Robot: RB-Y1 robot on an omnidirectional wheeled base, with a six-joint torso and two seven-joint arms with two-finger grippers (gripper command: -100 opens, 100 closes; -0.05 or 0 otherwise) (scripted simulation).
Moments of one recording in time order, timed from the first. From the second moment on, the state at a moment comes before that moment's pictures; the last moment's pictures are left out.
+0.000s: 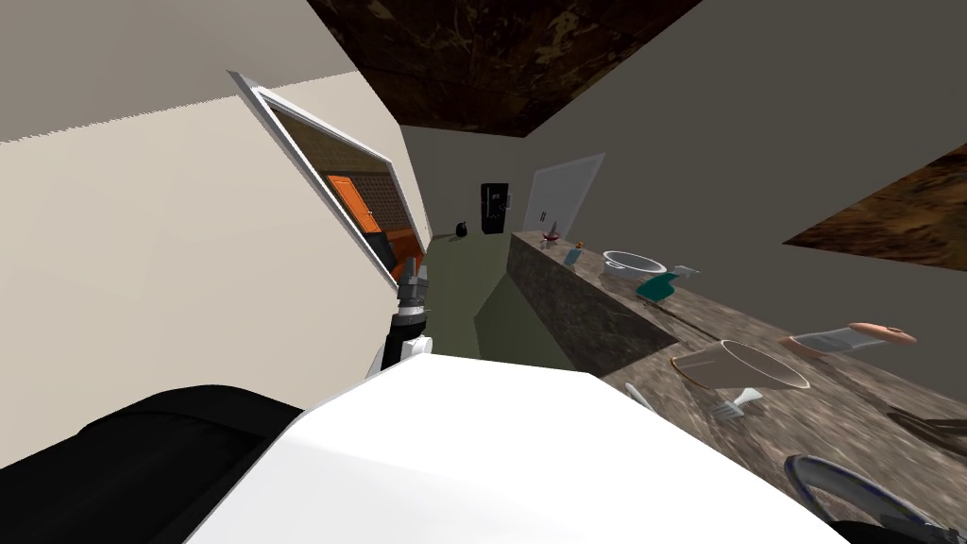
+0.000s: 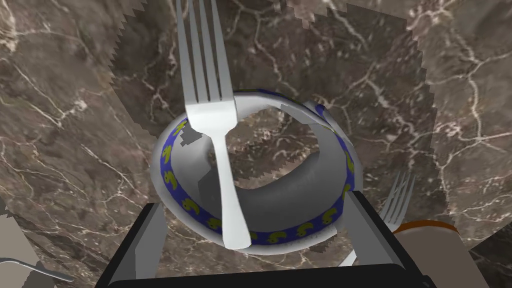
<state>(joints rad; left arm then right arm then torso) 0.50 0.00 -0.03 -2.27 -0.02 -0.47 -0.07 1.31 -2.05 0.57 -1.21 -0.63 -0.59 -0.49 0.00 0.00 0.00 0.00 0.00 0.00</state>
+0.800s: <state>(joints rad) 0.50 0.00 -0.03 -2.27 -0.02 -0.47 -0.07 1.21 -2.22 0.78 -1.23 -0.79 -0.71 -0.45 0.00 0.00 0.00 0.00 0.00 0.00</state>
